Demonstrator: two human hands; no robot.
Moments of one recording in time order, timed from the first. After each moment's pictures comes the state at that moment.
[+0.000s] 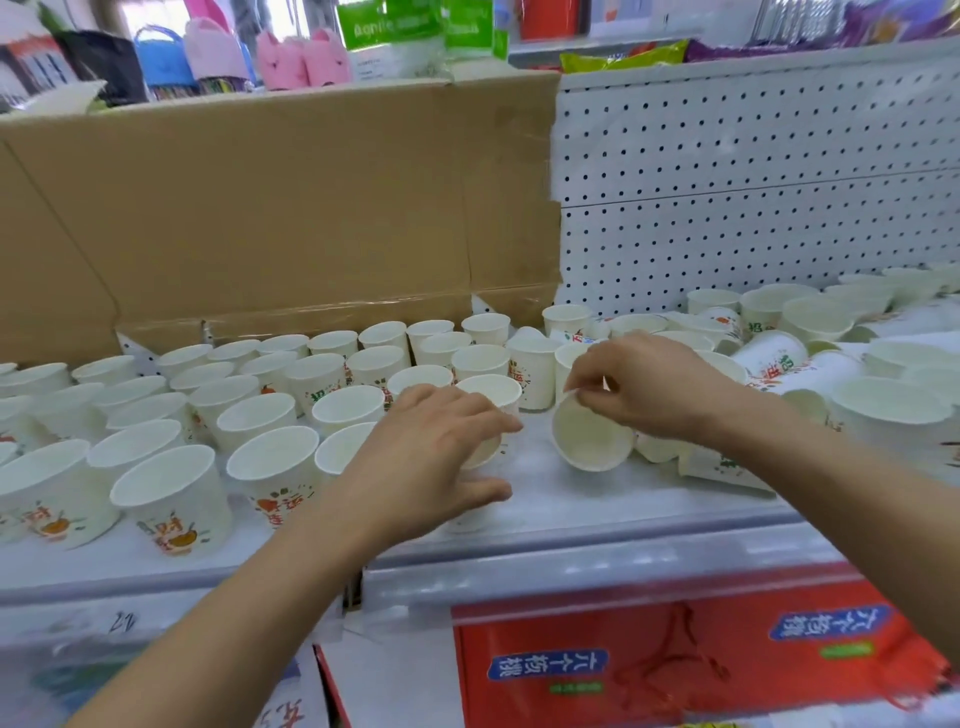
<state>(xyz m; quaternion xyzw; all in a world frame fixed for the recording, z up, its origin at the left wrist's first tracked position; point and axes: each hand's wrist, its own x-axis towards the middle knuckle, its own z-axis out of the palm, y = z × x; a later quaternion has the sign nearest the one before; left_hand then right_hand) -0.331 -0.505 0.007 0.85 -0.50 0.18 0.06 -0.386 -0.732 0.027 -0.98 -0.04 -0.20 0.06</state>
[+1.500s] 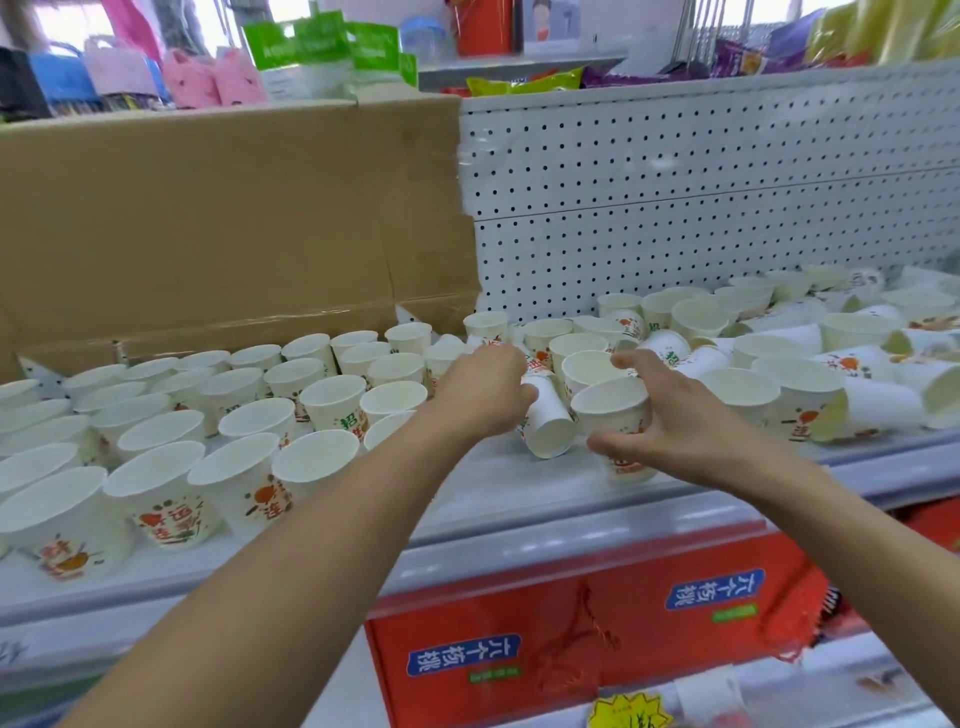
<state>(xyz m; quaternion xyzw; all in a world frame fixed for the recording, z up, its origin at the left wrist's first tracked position) -0.342 -0.655 0.024 0.91 -0.39 0.09 0.10 -0.476 -0.801 -0.009 -0.94 0.12 -0.22 0.24</state>
